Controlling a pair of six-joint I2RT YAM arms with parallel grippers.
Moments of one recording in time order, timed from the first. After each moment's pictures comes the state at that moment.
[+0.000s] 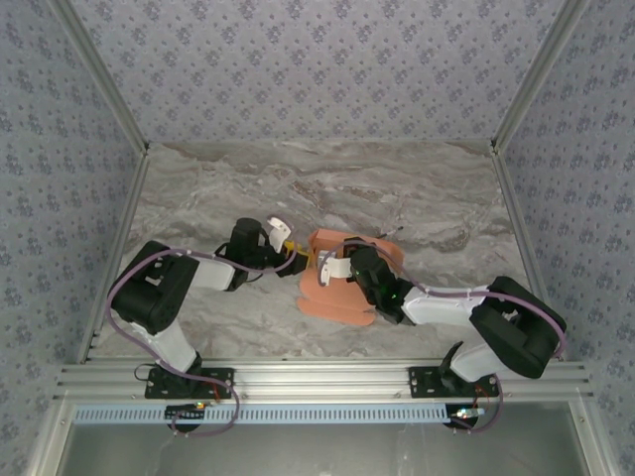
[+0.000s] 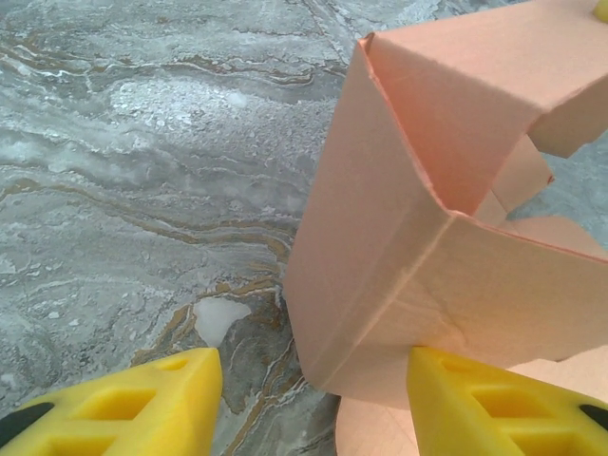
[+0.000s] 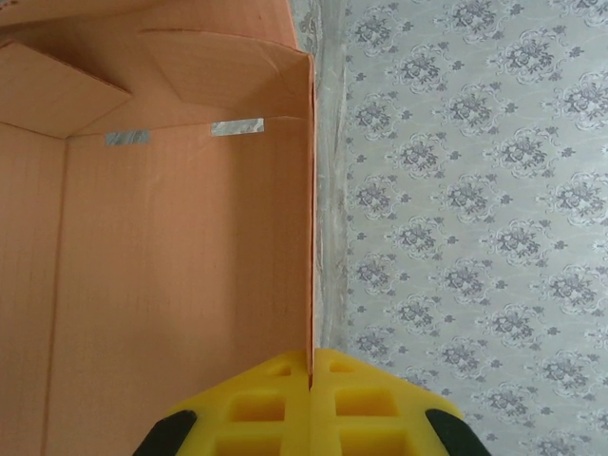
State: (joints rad) left arm -0.49 1.71 0.60 0.56 0.60 -0.06; right arm 0.87 1.42 0.50 0.55 0.53 -1.23
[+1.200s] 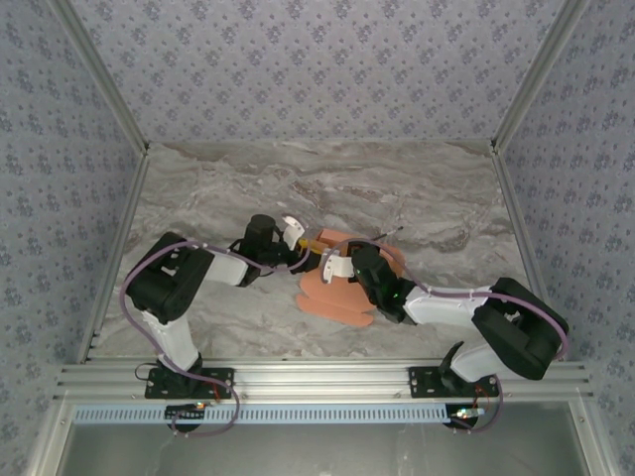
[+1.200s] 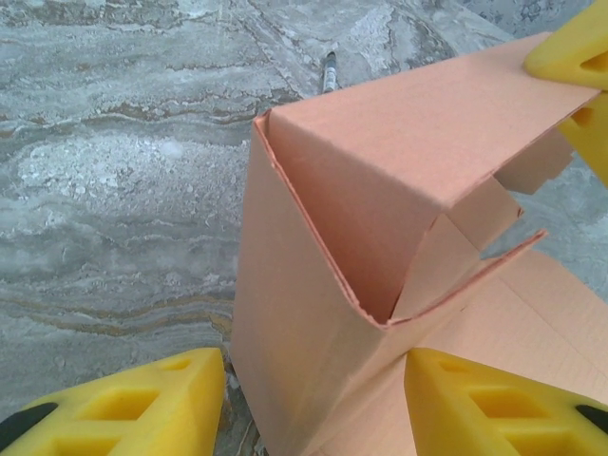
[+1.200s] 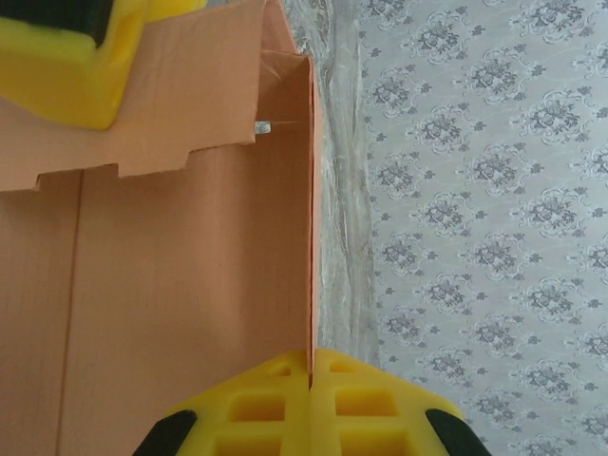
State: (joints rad) left arm -0.55 1.82 0.70 0.63 0.59 -0.05; right arm 0.86 1.41 0.50 0.49 0.53 -1.13
